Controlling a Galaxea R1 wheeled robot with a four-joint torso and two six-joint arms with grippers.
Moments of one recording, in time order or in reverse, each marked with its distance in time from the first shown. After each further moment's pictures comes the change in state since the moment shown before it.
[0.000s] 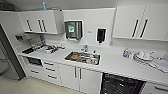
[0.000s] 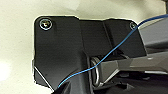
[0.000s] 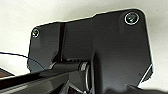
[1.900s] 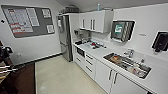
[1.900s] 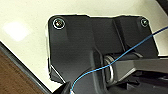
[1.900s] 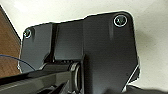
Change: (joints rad) left arm -0.040 -0.079 0.045 -0.010 0.091 0.000; right arm -0.001 -0.032 -0.005 0.000 0.005 -0.004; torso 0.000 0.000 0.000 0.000
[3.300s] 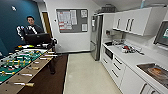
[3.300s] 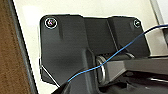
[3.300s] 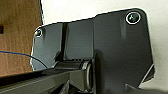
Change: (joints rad) left arm 0.001 0.002 0.039 0.000 0.000 0.000; right arm -0.002 -0.051 0.132 0.000 -0.003 0.000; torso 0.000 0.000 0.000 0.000
